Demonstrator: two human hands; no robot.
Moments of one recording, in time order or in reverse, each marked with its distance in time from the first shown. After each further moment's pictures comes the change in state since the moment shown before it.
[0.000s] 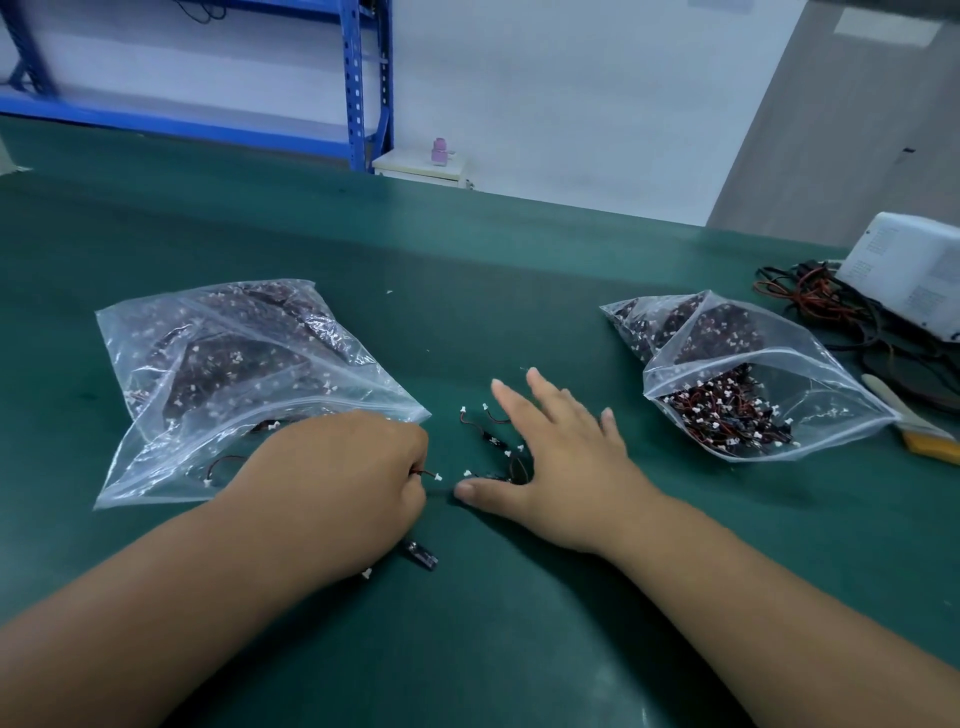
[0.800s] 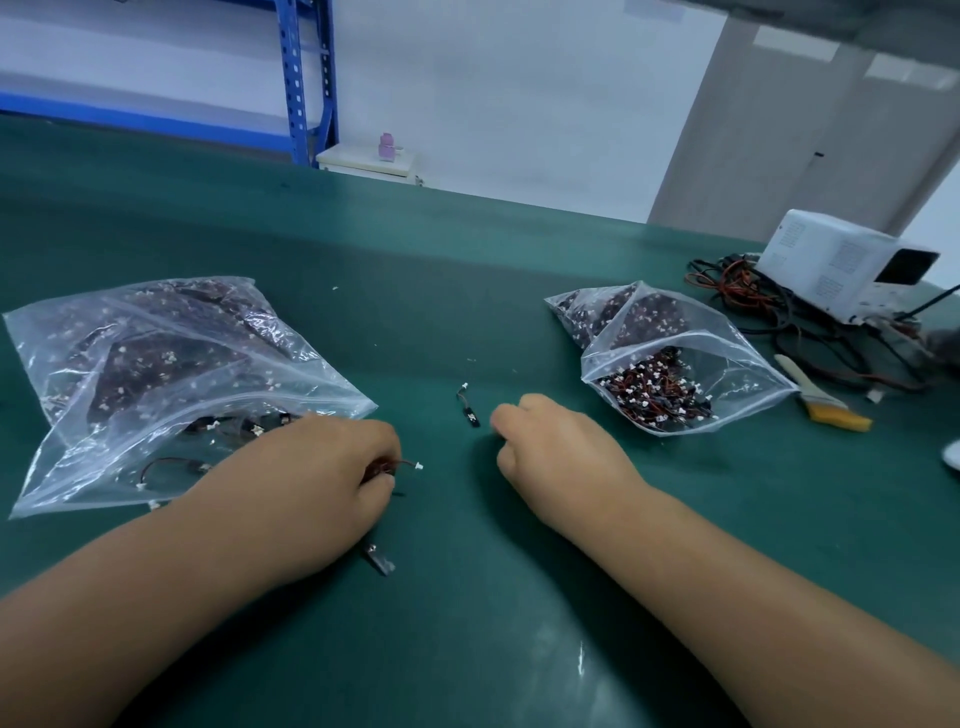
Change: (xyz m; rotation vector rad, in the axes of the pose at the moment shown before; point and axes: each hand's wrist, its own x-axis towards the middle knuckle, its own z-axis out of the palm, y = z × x) left_hand -0.001 0.004 0.006 -0.246 -0.014 0.098; right_hand -0.017 0.019 -0.014 -0.233 0.143 -0.058
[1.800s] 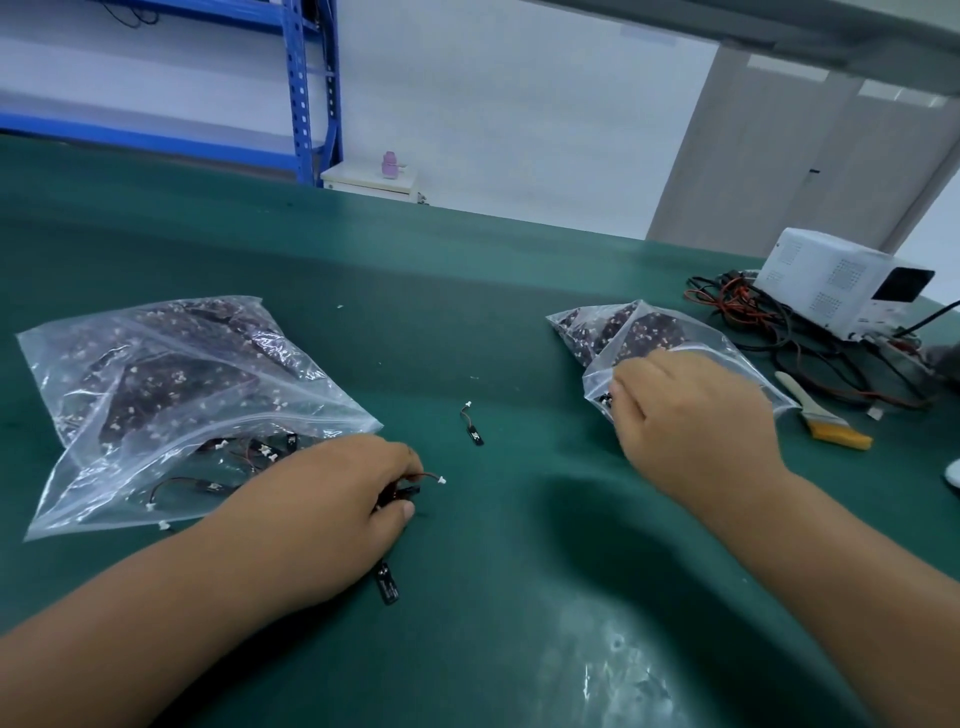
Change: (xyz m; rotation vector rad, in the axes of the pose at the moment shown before) left_hand -0.002 0.000 0.004 -0.095 0.000 0.086; right_hand -0.018 0.066 -0.054 -0.355 0.651 -0.038
